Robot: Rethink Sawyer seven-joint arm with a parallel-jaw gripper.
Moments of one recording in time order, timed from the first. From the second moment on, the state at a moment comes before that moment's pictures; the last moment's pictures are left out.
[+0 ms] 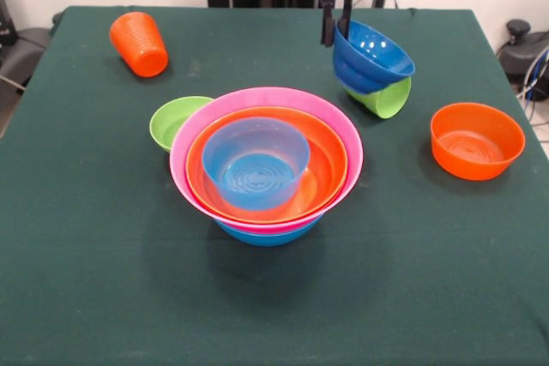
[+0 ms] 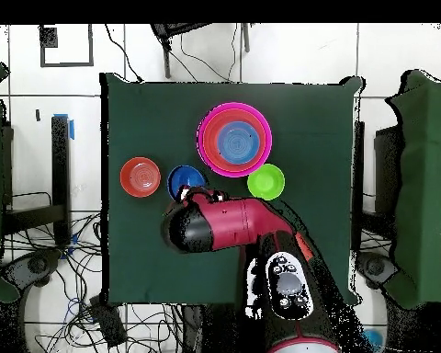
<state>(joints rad) -0.28 -0.81 0.16 1.87 -0.34 0.30 2.08</state>
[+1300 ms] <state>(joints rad) -0.55 -0.99 0.40 1.91 -0.41 0.41 2.04</state>
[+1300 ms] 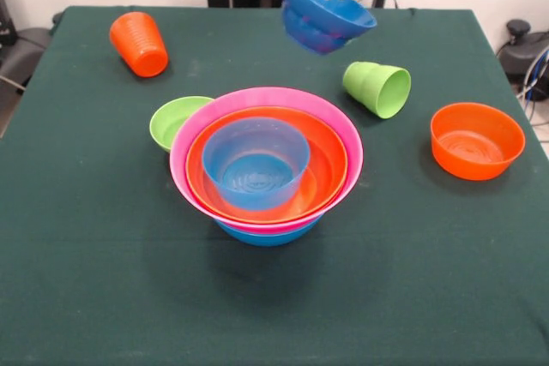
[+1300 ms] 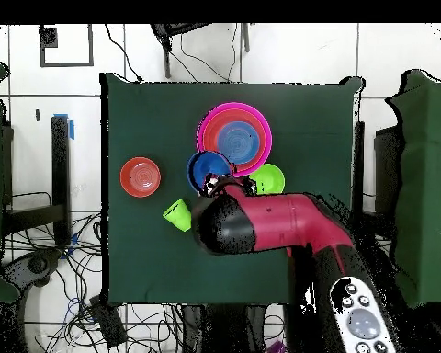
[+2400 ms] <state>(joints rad) -0.80 -0.88 0.64 1.88 -0.58 0.46 1.80</state>
